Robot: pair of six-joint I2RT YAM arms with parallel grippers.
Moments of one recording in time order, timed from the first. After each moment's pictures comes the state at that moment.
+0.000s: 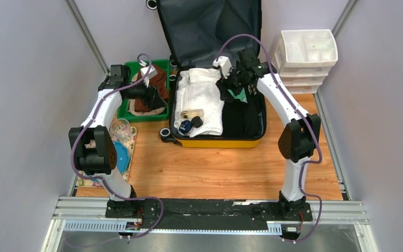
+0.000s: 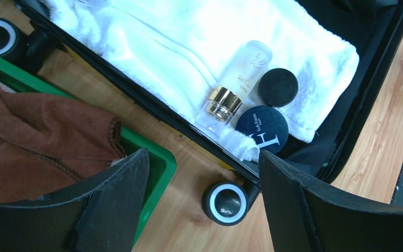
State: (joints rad) left arm 0.04 1.71 1.45 -0.66 0.98 0.58; right arm 0.34 1.99 1.98 -0.89 -0.46 -0.55
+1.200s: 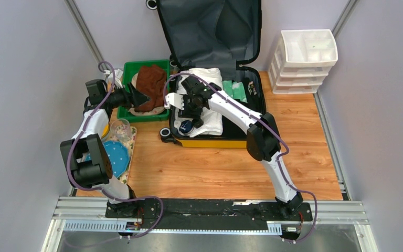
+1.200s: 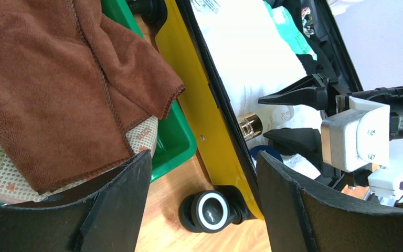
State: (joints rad) left arm 0.26 1.57 1.09 -0.07 0.96 -0.17; right arm 0.74 2.29 2.15 -0.85 -0.15 -0.87
